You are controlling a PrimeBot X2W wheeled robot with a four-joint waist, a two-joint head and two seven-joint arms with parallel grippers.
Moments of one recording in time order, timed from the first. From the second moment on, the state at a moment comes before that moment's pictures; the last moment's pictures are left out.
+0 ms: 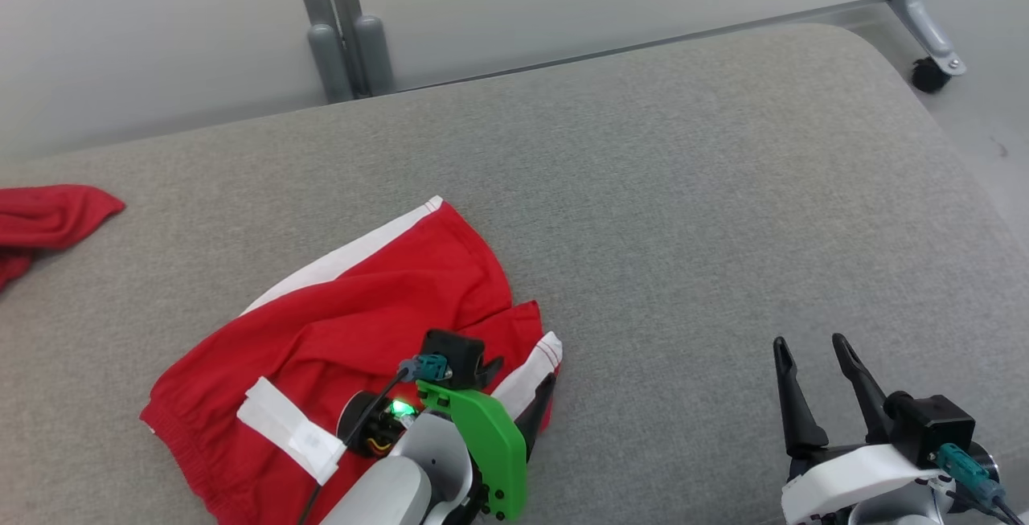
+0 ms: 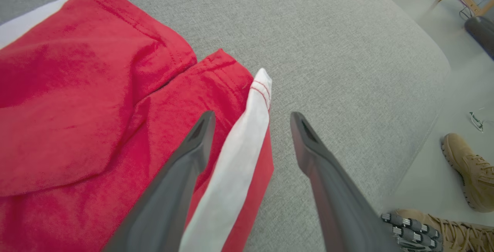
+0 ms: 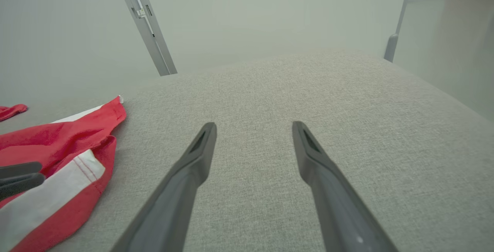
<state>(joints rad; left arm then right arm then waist) -0.31 0.07 -0.66 0.40 -0.53 -0.04 0.21 0.04 -0.05 0.00 0.19 0.18 0.13 -0.26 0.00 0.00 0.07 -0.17</state>
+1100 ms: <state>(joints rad) -0.33 0.05 -1.01 0.49 -0.57 -0.03 -0.17 0.04 -0.05 -0.03 0.19 0.19 0.13 -0.26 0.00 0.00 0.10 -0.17</state>
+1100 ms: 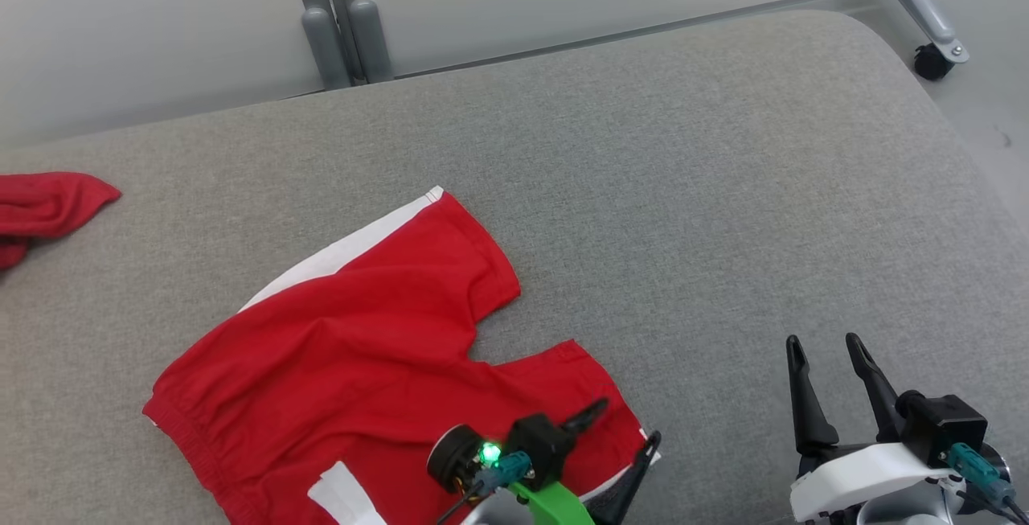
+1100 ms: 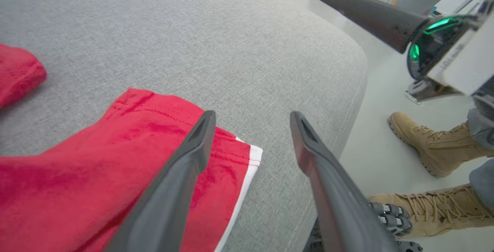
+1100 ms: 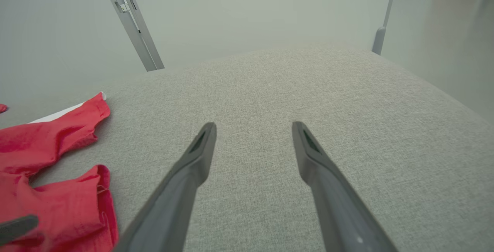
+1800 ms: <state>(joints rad) 0.01 0.16 -0.35 0.14 -0.37 0.17 -0.26 0.08 -0.08 -0.07 0.08 0.12 0.13 -0.26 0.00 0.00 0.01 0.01</state>
